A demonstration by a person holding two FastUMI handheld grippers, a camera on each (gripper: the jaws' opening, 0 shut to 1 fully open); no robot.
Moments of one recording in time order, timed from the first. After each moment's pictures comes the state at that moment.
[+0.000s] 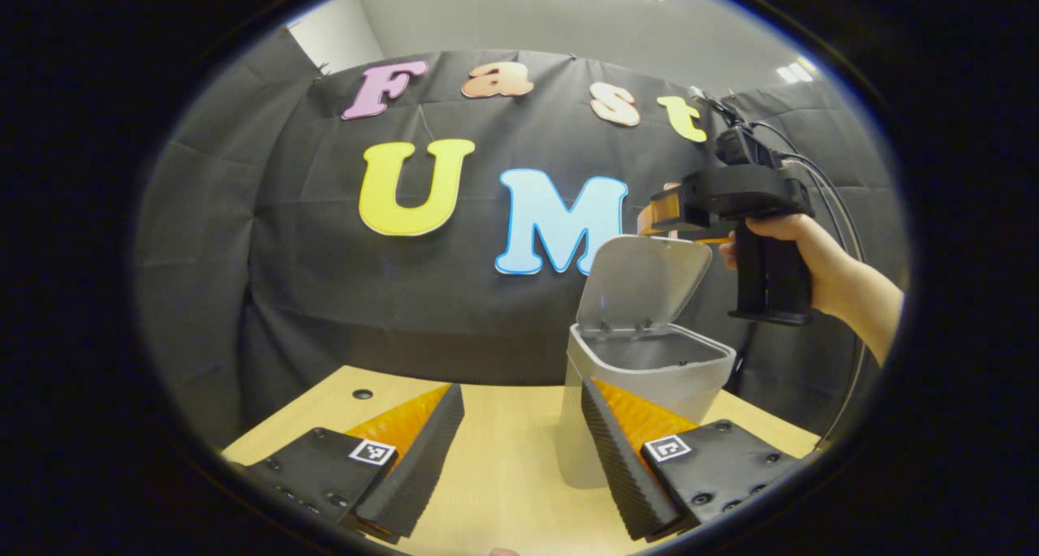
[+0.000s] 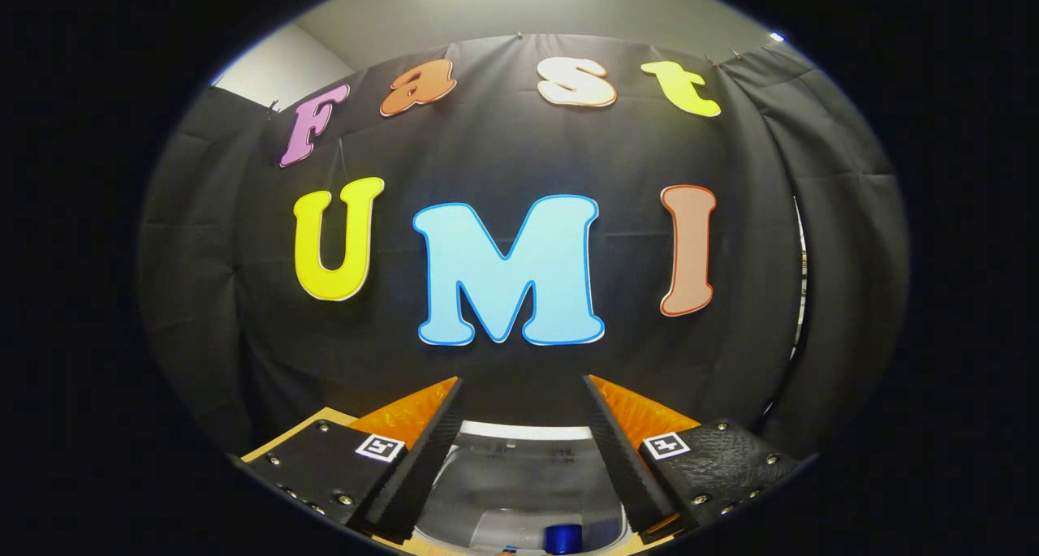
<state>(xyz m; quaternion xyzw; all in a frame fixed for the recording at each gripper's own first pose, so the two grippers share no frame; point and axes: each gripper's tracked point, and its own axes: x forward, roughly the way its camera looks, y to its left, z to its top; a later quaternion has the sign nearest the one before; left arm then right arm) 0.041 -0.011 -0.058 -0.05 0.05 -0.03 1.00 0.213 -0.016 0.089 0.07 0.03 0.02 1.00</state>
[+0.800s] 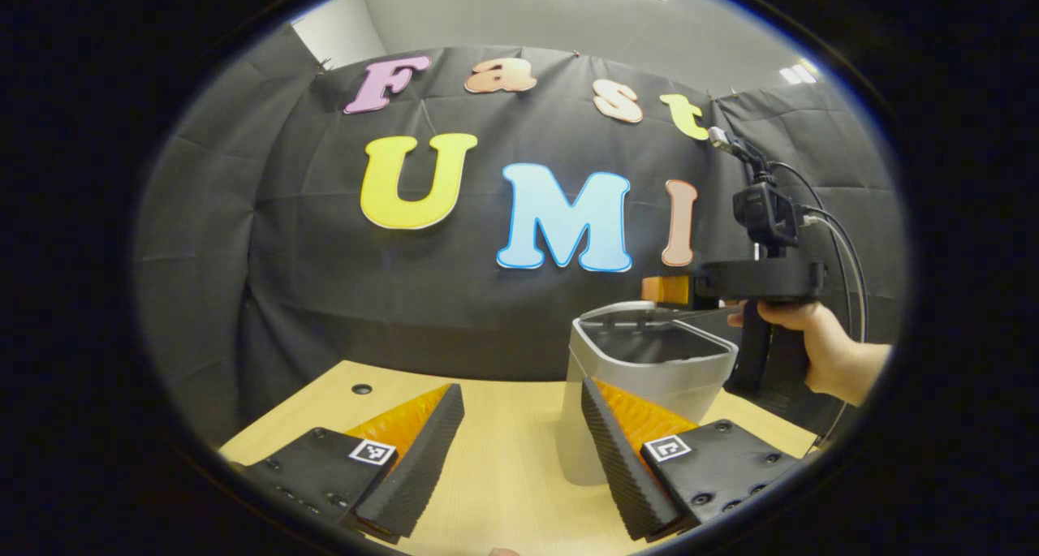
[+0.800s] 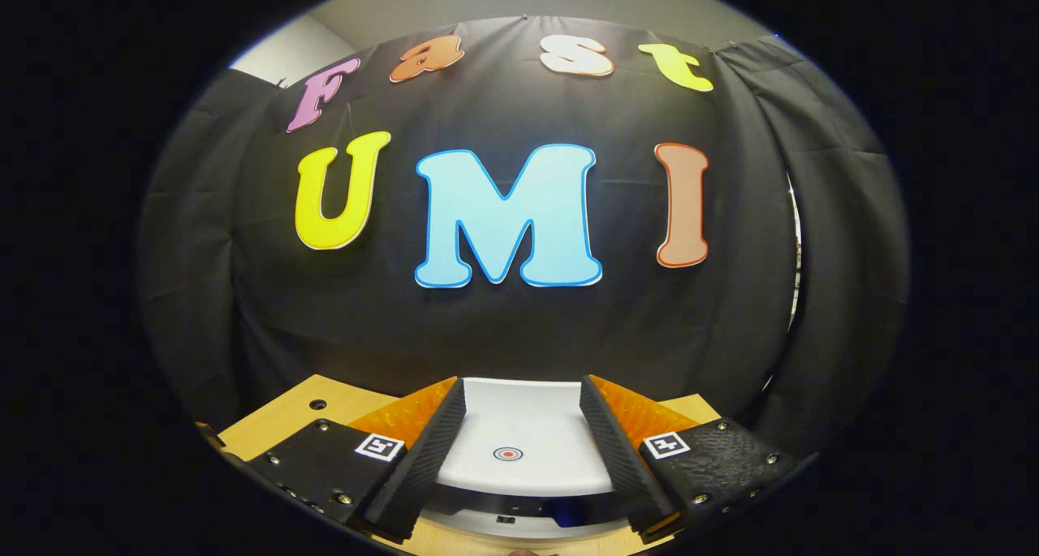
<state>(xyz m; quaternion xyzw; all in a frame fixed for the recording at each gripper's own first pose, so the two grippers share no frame) 0.041 -0.008 -0.063 -0.05 0.06 -0.03 1.00 0.199 -0.004 0.004 0.05 0.05 0.01 1.00</state>
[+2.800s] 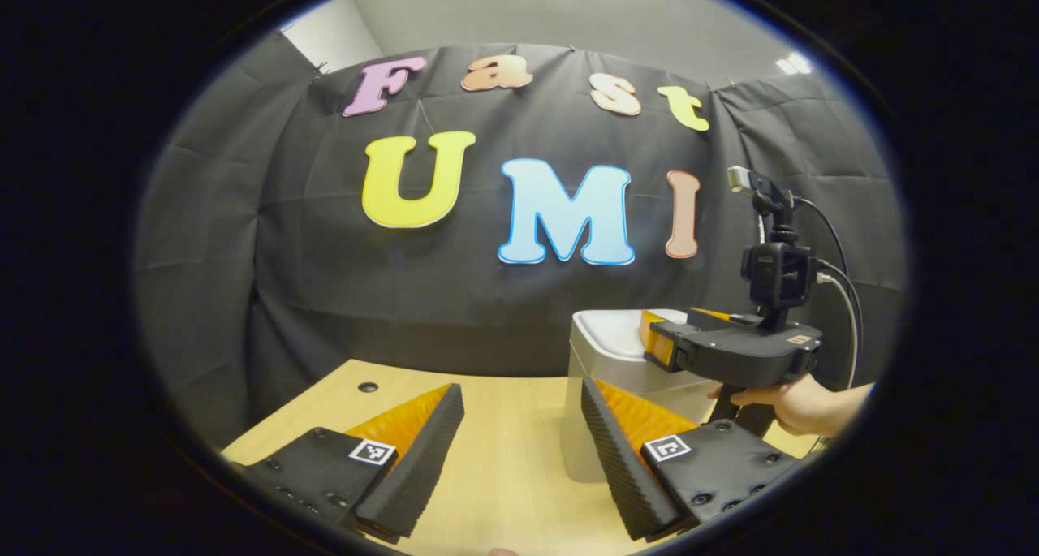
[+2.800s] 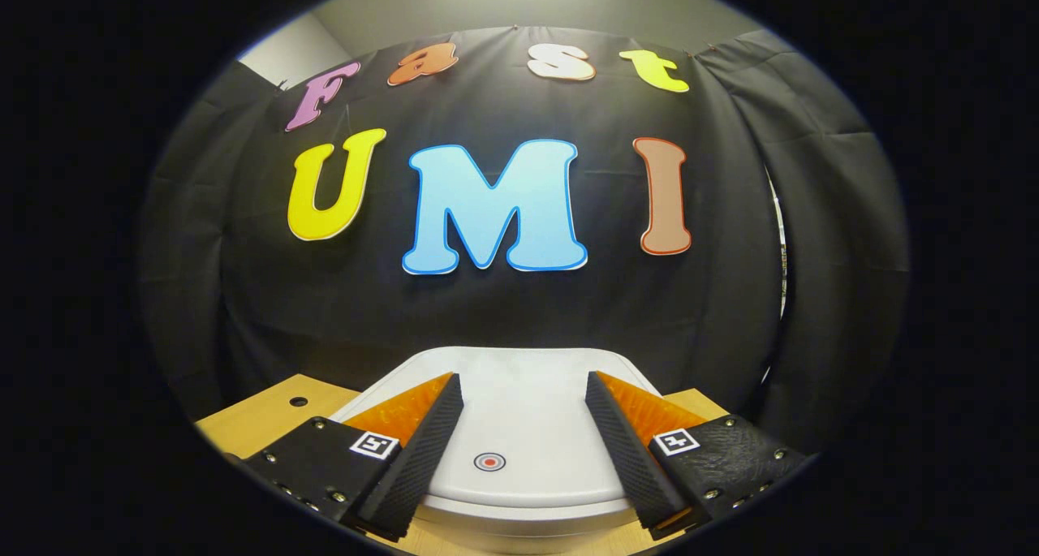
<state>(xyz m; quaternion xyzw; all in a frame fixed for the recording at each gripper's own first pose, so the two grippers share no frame) 0.033 -0.021 -0.061 -0.03 0.06 -0.01 1.00 0.198 -0.003 -0.050 0.06 0.02 -0.01 1.00</state>
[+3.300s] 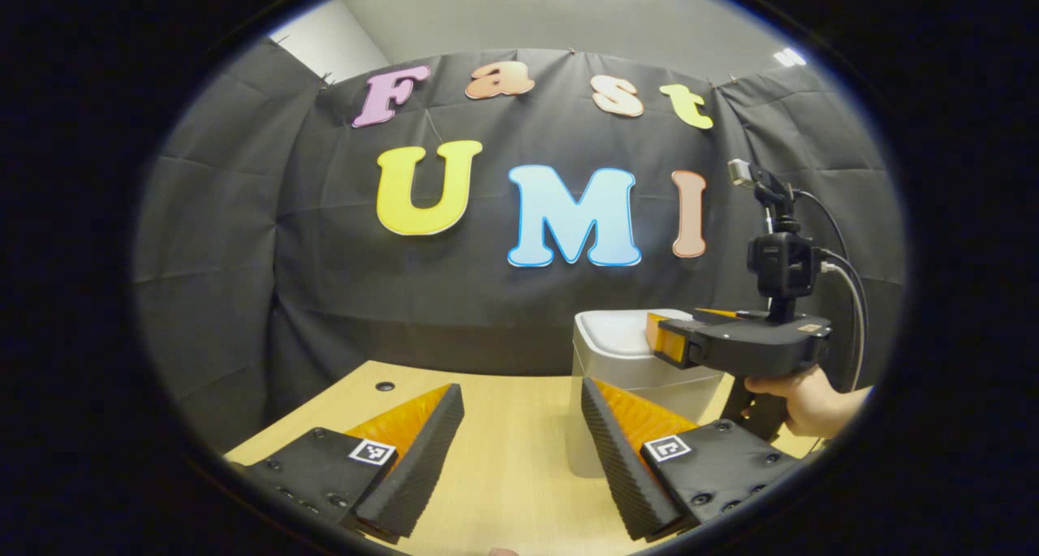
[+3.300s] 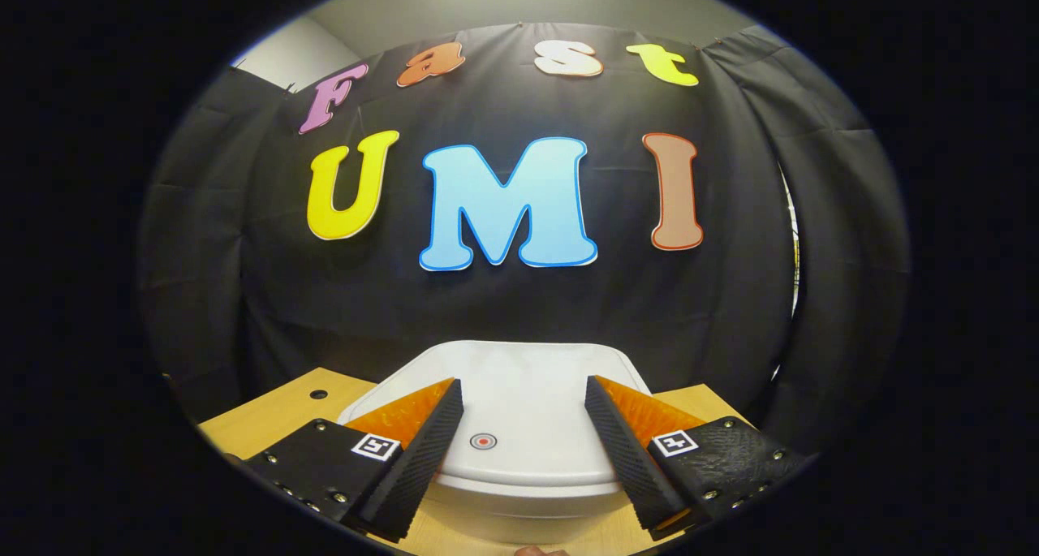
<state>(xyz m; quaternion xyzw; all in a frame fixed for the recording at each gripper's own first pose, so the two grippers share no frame) 0.009 -0.034 -0.055 -0.02 0.06 0.02 1.00 0.166 -0.007 -0.047 0.06 0.04 0.03 1.00</state>
